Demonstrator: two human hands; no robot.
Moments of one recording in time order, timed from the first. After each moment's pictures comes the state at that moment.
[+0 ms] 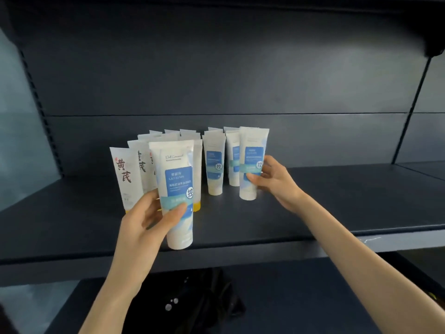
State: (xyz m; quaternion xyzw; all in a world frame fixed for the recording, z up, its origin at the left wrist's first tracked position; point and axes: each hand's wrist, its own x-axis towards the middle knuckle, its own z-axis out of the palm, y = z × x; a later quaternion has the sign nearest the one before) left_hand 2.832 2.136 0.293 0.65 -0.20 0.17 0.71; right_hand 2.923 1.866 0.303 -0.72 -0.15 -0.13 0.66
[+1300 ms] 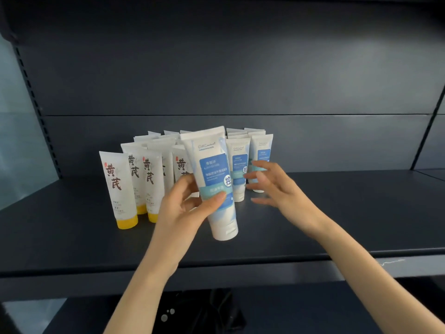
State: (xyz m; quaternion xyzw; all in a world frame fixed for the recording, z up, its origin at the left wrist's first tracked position) left_hand 2.868 2.079 0.315 0.66 -0.23 0.11 0.70; right_hand 2.892 1.872 0.313 -0.78 -0.17 -0.12 0.59
